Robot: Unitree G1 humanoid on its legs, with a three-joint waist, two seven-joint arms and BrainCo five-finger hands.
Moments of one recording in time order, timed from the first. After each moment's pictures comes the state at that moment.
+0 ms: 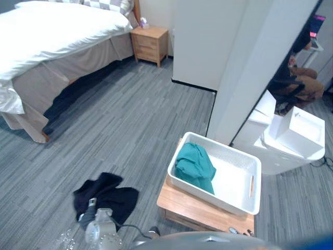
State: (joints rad) left arm 0.14 0.07 0.37 0.61 -1.12 -0.48 0.46; right arm 0.30 0.06 -0.39 0.89 0.13 0.02 0.05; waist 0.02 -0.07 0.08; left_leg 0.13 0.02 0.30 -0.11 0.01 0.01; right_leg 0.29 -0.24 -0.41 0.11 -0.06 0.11
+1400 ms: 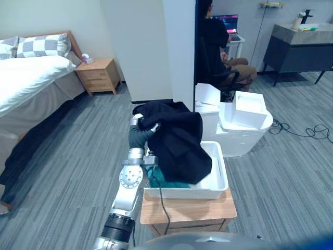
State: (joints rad) left arm -0.01 0.12 -0.17 0.02 -0.17 -0.37 0.19; right arm 0.35 -0.07 -0.20 0.94 0.17 -0.14 0.01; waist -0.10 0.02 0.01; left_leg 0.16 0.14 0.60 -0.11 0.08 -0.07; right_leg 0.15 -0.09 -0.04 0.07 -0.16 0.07
